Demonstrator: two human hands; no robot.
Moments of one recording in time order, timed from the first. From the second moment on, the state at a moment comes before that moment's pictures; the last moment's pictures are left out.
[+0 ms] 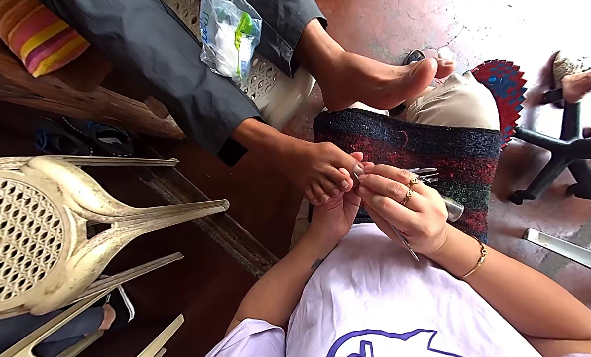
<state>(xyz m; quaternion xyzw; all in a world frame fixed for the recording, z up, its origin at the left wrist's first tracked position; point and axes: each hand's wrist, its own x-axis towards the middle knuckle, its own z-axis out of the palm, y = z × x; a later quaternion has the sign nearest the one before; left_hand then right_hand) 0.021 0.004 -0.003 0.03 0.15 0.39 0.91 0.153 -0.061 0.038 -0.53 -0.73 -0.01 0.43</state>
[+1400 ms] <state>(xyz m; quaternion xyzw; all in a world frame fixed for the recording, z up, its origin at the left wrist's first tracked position) 0.021 0.002 0.000 0.06 0.17 0.39 0.90 0.153 -0.059 0.047 -0.55 -0.71 0.03 0.45</state>
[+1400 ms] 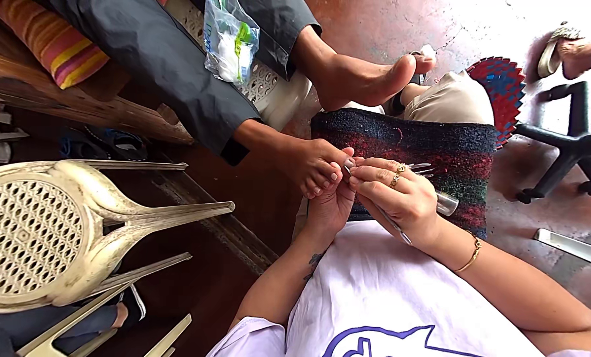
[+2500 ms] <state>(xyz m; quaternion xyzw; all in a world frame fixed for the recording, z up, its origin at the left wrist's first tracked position) 0.021 0.003 -0.001 0.09 0.18 0.40 0.90 0.150 -0.056 0.049 -0.57 -0.70 0.03 0.44</state>
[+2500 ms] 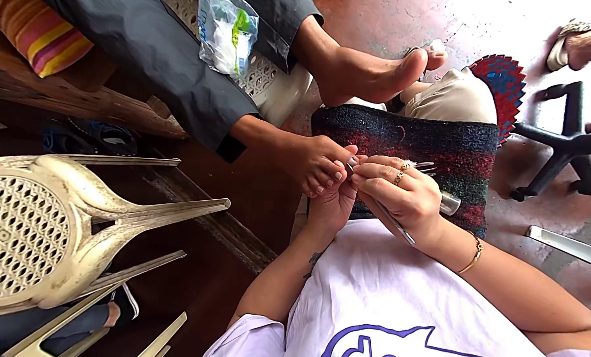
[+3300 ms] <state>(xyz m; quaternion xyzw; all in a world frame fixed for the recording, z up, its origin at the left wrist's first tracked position) 0.021 0.003 0.002 0.02 0.12 0.39 0.91 0.196 -0.097 0.086 -0.77 -0.49 0.39 -0.12</state>
